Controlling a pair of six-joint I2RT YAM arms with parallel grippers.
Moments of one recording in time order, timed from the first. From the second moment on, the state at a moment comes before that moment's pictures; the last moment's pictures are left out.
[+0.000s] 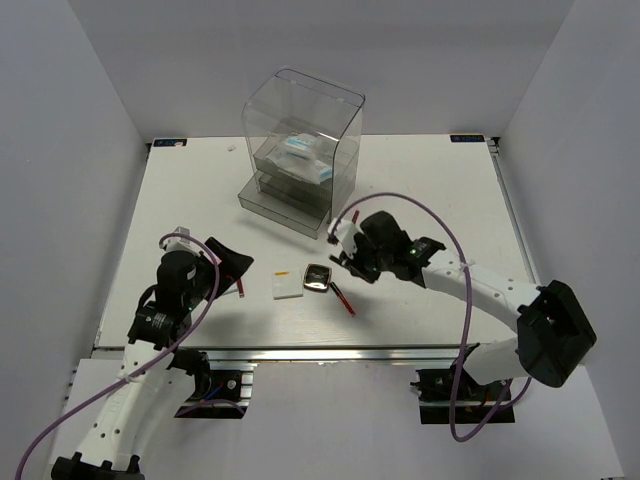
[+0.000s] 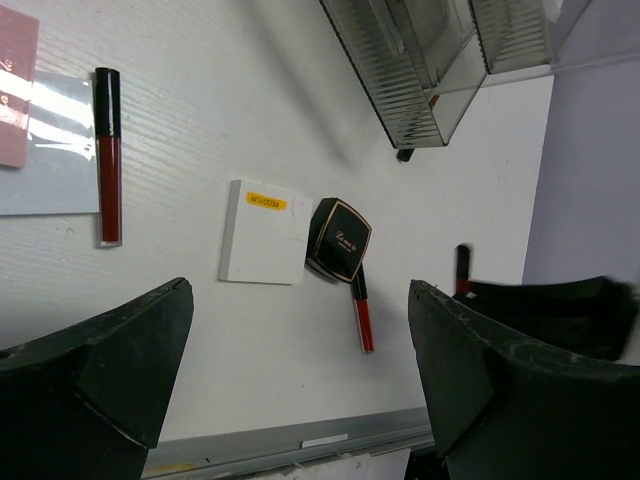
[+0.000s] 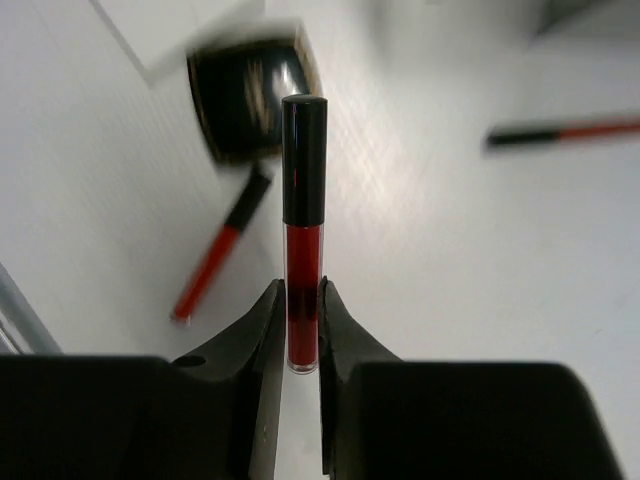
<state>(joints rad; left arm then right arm) -0.23 0.56 0.54 -0.51 0.07 -0.90 0.79 1.37 0.87 -0.40 -0.15 -0.34</state>
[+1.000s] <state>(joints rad) -0.24 0.55 0.50 -0.43 0.18 -0.93 0.82 1.91 1.55 -0.19 -0.01 -0.32</state>
